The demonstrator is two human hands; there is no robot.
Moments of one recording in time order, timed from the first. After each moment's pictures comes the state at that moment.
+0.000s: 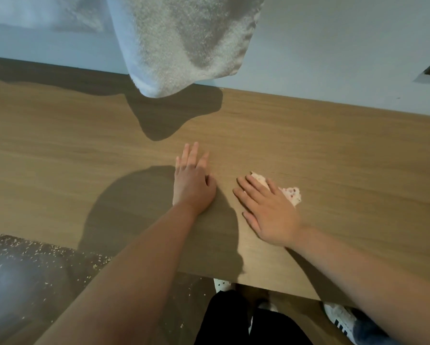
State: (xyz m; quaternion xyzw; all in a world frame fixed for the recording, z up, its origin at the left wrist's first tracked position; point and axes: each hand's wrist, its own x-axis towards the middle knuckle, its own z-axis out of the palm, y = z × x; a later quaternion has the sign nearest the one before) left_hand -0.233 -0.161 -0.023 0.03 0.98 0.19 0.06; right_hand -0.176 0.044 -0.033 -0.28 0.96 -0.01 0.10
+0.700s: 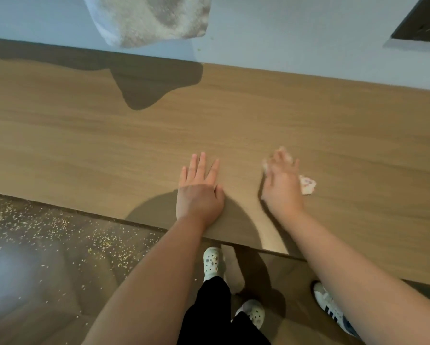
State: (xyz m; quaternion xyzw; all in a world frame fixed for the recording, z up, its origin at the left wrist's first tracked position) left_hand -0.122 -0.093 -0.035 0.05 0.99 0.11 0.09; right_hand -0.132 0.087 -0.032 0.06 0.97 -0.24 0.00
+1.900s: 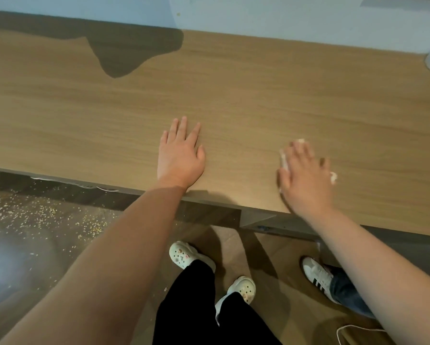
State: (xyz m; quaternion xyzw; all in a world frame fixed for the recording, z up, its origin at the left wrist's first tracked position) left_hand -0.123 -0.093 -0.041 0.06 0.99 0.10 0.04; right_hand -0.044 0.167 -0.033 0.02 0.99 -0.07 0.08
